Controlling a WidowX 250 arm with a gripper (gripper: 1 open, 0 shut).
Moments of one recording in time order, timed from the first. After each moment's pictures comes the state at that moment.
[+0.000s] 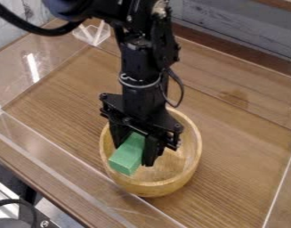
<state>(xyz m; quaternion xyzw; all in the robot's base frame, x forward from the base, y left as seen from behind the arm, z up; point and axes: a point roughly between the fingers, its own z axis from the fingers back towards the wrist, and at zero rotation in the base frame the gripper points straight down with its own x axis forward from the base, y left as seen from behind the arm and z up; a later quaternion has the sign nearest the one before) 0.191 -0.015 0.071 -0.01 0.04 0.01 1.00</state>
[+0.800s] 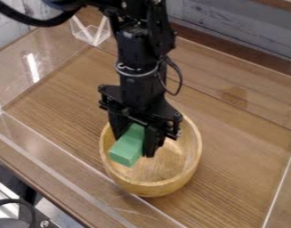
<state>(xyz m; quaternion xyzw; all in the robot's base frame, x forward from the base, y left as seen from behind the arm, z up) 0.197 -0.013 0.081 -0.02 0.03 0.02 1.00</state>
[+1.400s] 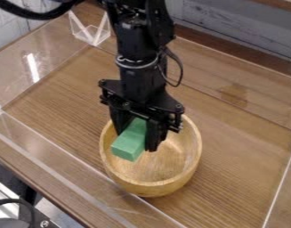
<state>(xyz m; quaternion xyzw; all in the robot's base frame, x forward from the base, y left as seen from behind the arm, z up) 0.200 -0.014 0.086 -0.03 0.02 0.02 1.00</state>
